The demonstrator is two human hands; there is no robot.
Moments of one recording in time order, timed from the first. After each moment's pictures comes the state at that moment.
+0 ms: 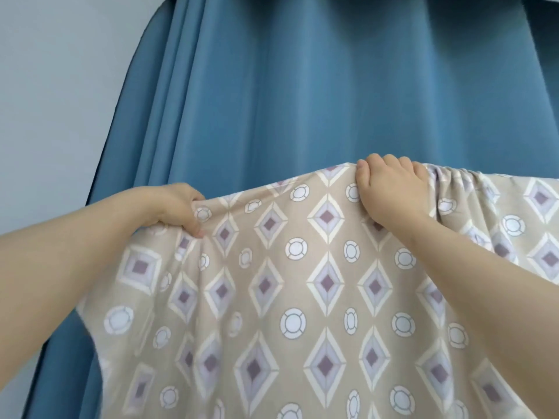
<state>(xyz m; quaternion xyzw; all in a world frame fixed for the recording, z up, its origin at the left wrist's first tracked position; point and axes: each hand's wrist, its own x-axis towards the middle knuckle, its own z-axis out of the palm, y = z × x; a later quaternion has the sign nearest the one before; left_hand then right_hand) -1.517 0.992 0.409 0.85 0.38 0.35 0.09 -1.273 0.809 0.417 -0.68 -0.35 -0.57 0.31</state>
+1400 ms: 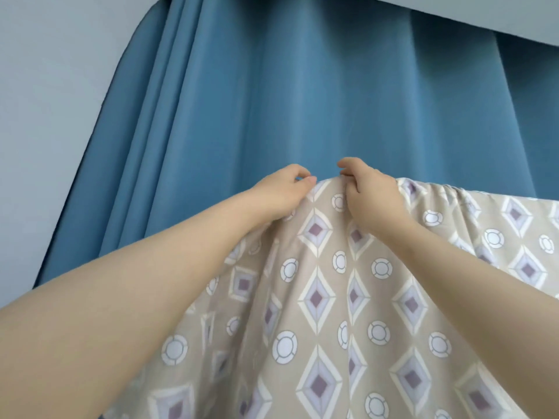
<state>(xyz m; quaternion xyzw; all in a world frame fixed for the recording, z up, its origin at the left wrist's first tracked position) -1.424 0.904 0.423 0.85 0.10 0.49 0.17 -1.303 0.809 0.420 -0.63 -0.47 -0.49 0.38</state>
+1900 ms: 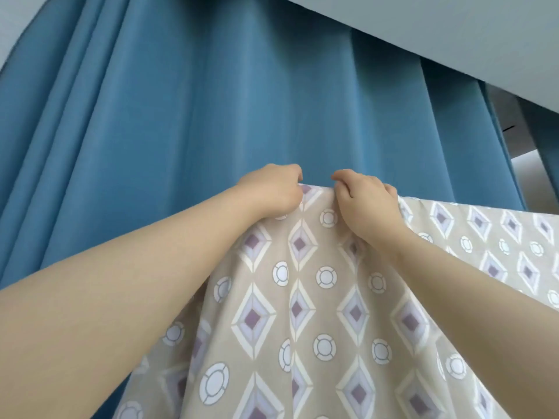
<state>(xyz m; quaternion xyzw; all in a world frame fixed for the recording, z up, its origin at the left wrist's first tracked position) -1.370 0.867 0.454 0.88 0.13 0.46 -0.07 -1.254 0.765 0.425 -0.69 -0.37 -0.52 0.35</state>
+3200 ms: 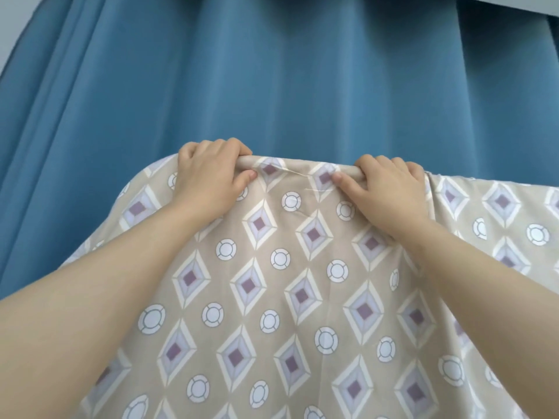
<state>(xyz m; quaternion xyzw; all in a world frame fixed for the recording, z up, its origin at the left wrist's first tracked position) -1.301 0.832 0.416 0.70 0.21 0.65 -0.22 -1.118 0.681 0.419 -0.67 -0.40 -0.54 0.31</state>
